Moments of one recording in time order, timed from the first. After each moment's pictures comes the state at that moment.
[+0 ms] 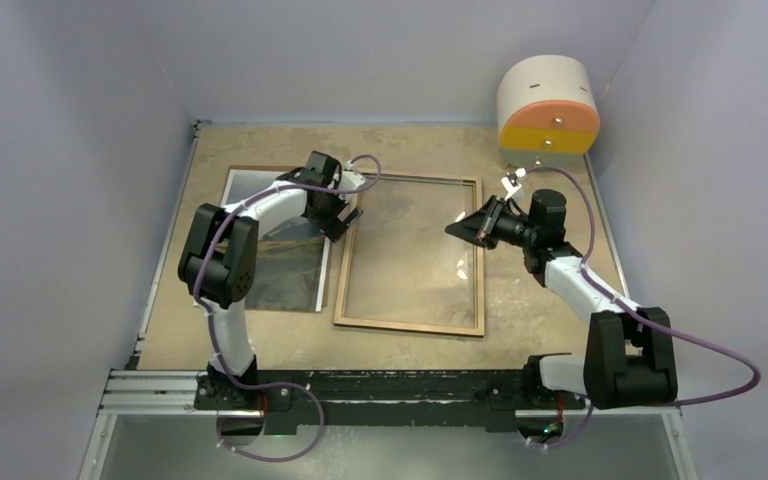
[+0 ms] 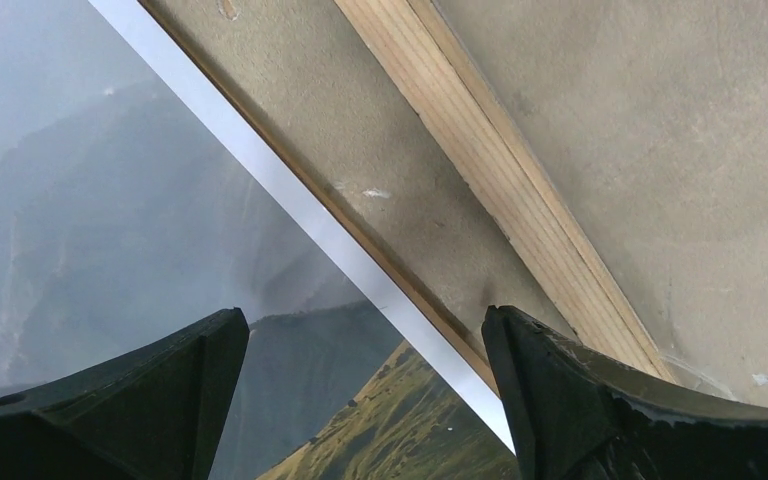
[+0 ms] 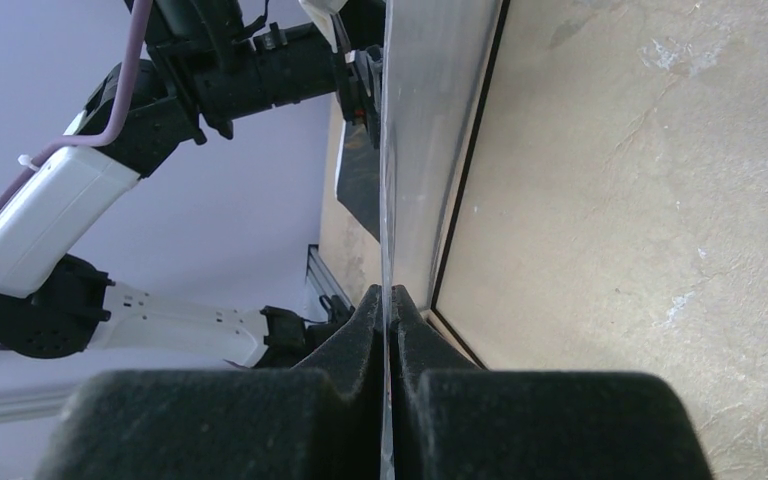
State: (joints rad) left arm -0.37 1.94 1.34 -0.50 0.04 0.38; right arm 0.08 1.28 0.63 0.25 -0.88 0.93
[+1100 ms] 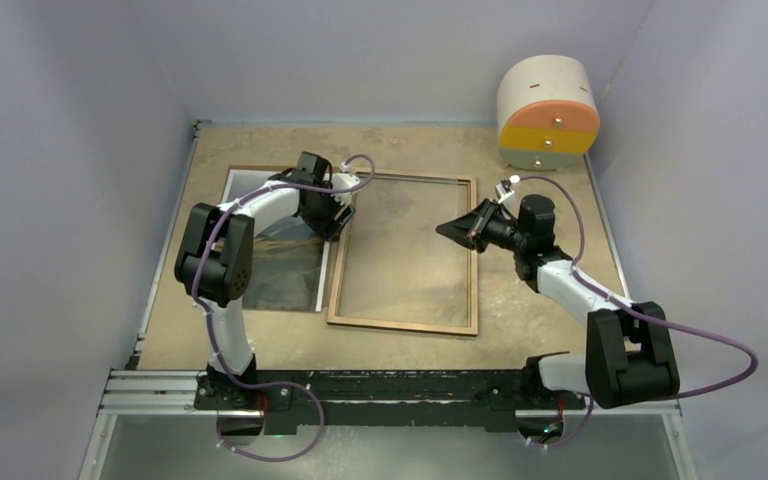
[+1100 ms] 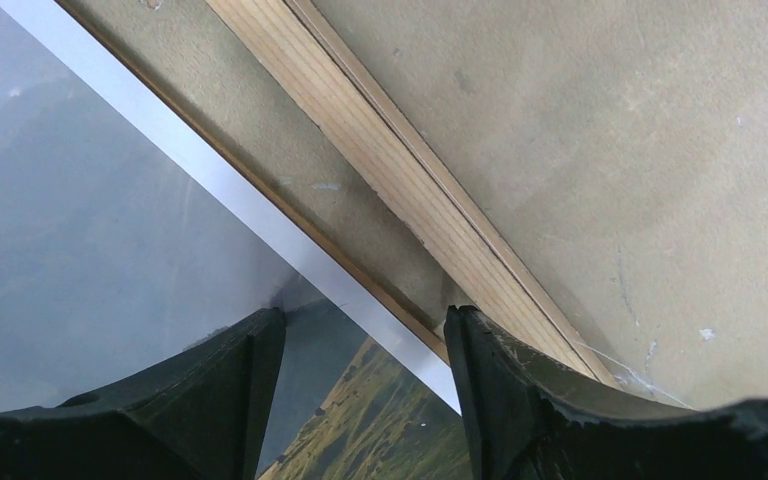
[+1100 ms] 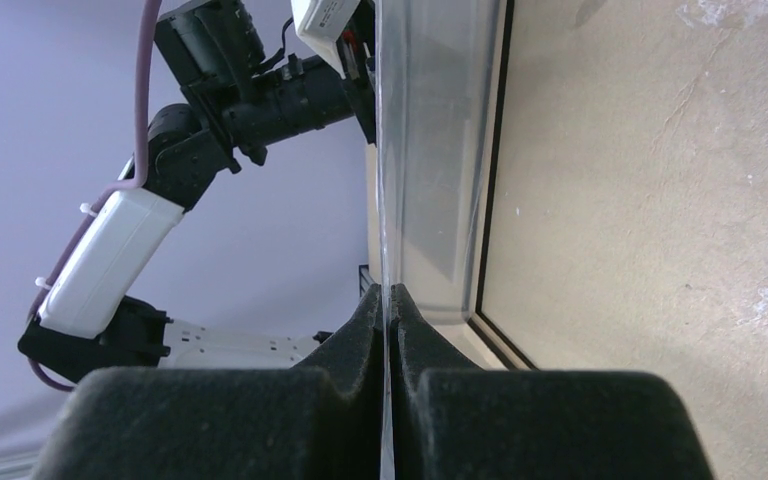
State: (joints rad) left arm -0.32 1.94 1.32 -0.50 0.21 0.40; right arm 0.16 1.31 0.59 0.37 -0.80 1.15
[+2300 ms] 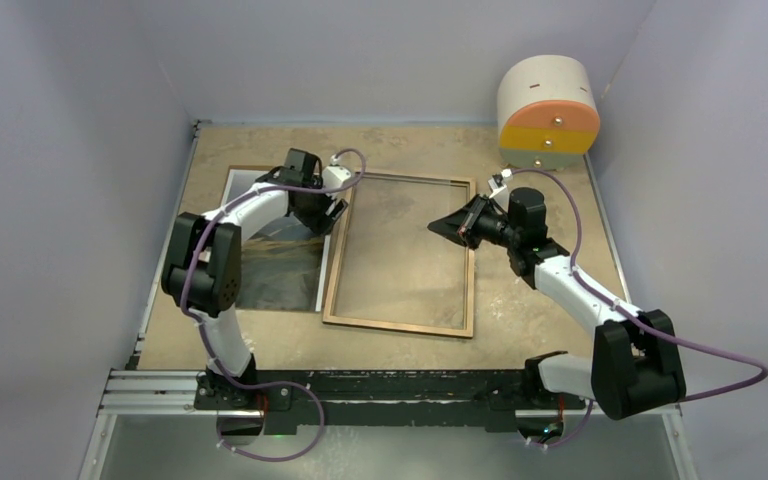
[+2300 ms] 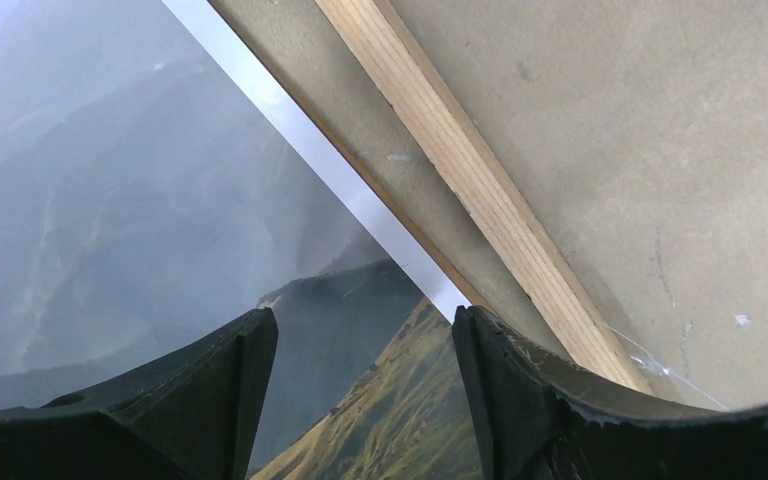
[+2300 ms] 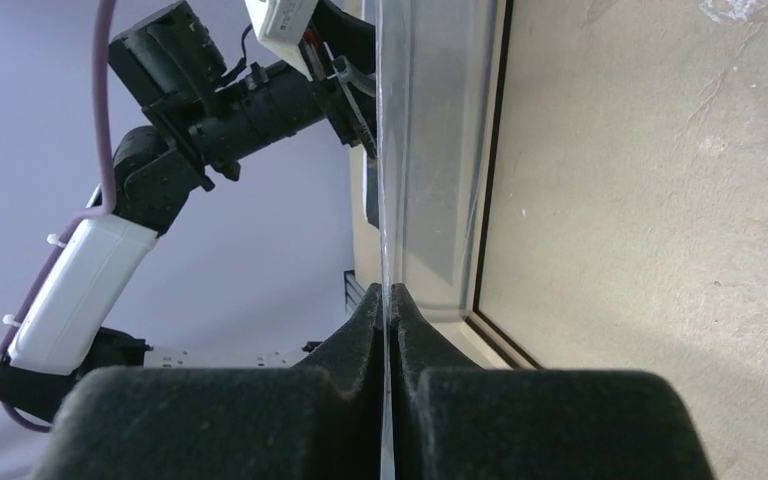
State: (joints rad) left arm -0.28 1.84 1.28 -0.47 0.18 0.42; right arm 0.26 1.26 0.68 0.19 -0.66 1.12
